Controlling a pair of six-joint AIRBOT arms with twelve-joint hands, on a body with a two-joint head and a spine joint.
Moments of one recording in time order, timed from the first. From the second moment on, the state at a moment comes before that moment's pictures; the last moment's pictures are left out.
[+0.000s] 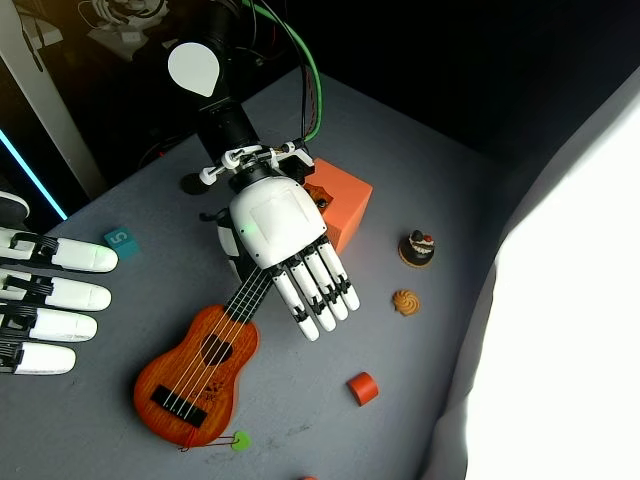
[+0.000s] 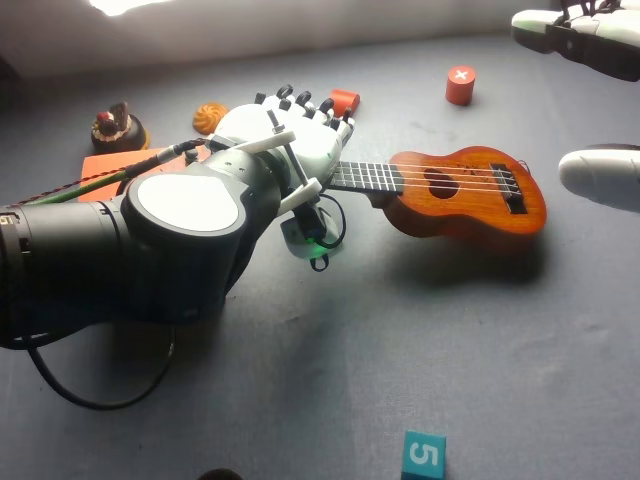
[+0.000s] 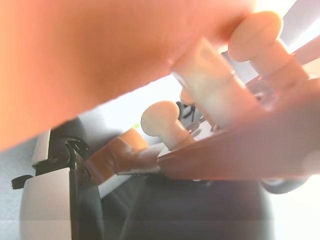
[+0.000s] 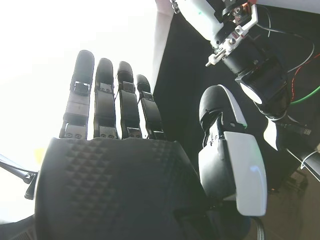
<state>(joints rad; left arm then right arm) 0.50 -1.36 1.11 1.60 0.68 -0.59 -0.48 -0.54 0.65 0.11 0.52 -0.90</state>
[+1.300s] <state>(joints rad) 0.50 -1.36 1.12 1.60 0.68 -0.61 -0.48 -0.54 0.65 0.11 0.52 -0.90</state>
